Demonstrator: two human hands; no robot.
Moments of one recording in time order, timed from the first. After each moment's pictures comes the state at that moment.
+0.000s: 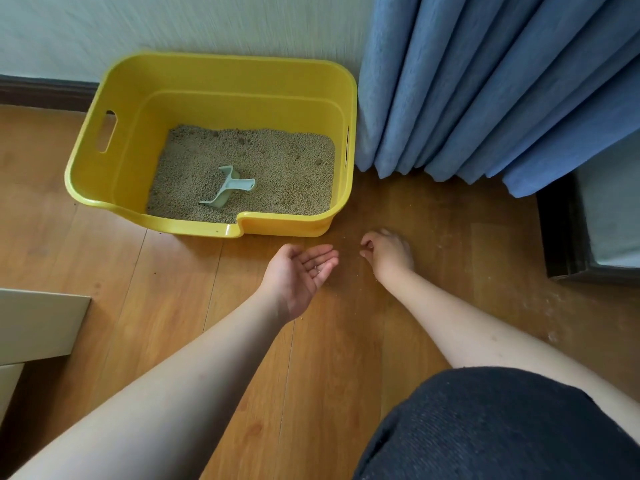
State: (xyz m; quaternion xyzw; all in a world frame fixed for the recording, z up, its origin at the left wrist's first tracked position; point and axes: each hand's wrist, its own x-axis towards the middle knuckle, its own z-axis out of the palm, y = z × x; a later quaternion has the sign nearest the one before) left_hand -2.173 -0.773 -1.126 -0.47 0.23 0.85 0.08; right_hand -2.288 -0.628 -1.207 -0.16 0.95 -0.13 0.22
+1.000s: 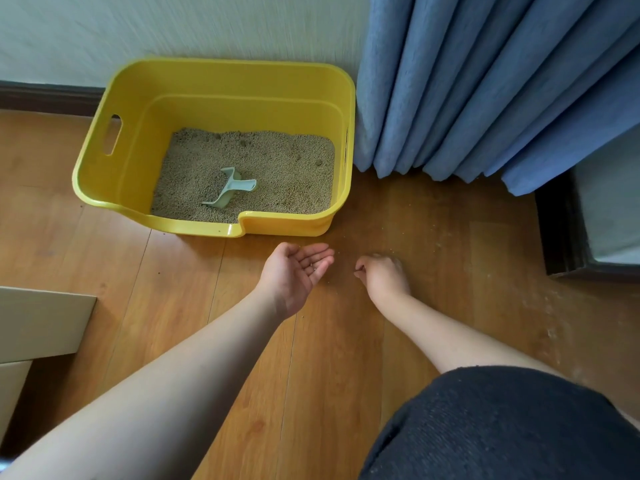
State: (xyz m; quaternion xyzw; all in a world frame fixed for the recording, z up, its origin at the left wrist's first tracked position) left_hand -2.170 -0.777 -1.127 -0.46 0.26 0.85 0.06; right_hand -2.248 -0.619 -1.218 -0.22 0.95 -0.09 0.20
